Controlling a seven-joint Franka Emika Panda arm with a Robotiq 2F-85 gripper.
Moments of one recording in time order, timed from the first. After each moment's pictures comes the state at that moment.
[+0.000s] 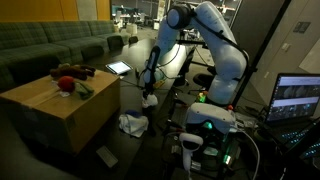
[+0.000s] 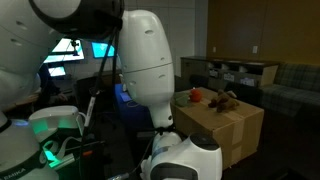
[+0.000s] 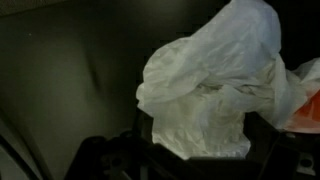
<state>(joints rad) -0.36 0.86 -0.11 -2.14 -0.02 2.99 -0.21</state>
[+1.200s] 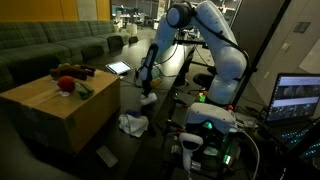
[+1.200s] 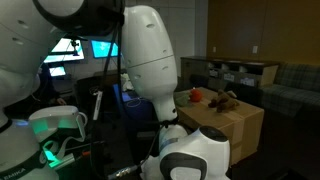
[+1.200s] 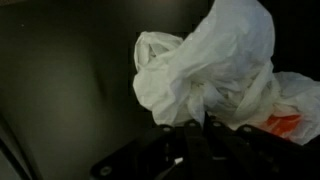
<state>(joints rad) -0.33 0.84 -0.10 -2.08 -0.03 2.86 -0.20</state>
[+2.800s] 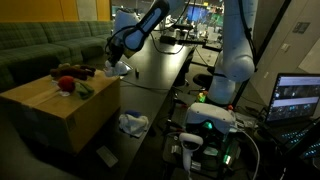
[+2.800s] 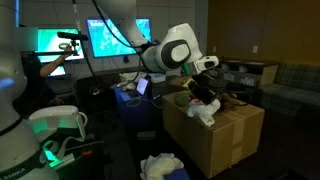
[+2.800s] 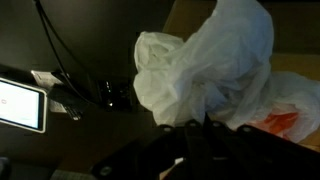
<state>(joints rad) 0.08 0.29 -0.14 -2.16 -0.28 2.81 0.15</state>
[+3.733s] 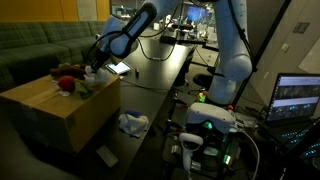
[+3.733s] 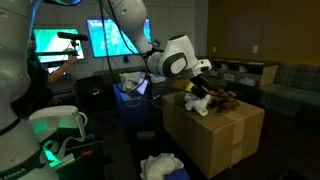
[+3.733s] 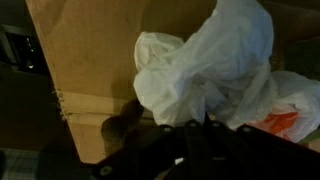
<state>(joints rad) -0.02 0.44 0.10 -2.04 -0.07 2.97 -0.08</state>
